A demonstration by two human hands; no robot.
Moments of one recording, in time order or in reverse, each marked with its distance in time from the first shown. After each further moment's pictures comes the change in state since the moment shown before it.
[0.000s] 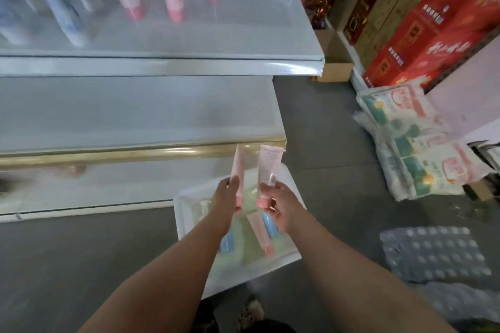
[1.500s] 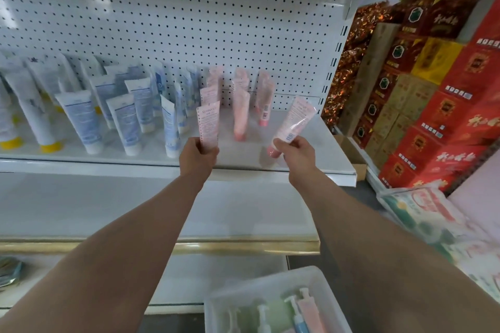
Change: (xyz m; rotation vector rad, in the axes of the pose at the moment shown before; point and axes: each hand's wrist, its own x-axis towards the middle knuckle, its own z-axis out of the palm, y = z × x) left_hand 0.015 0.289 -0.166 0.123 0.452 0.707; right_hand -0.054 -0.253 0.209 -0.117 0.076 -0.782
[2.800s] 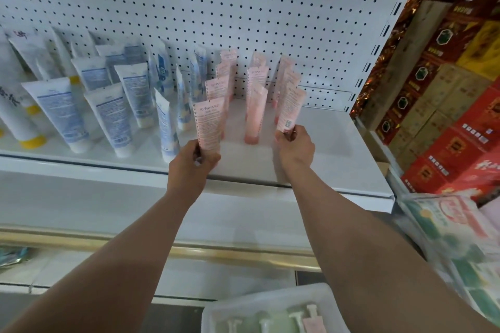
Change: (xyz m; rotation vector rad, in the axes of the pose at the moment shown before) left_hand 0.029 -0.025 -0.004 0.113 -0.025 0.099; right_hand 0.104 0.035 0.060 -0.587 0.132 -0.187
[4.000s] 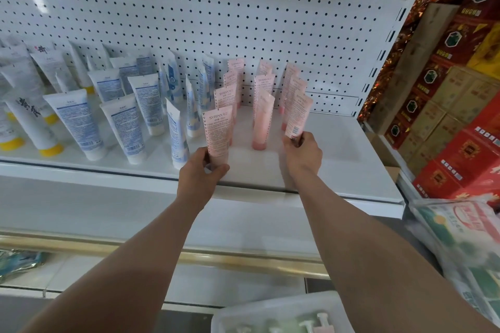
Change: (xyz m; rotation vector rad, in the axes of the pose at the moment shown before) left_hand 0.001 -0.004 -0.001 0.015 -0.039 -0.002; right_hand -0.001 -0.001 0.002 -0.009 0.020 0.010
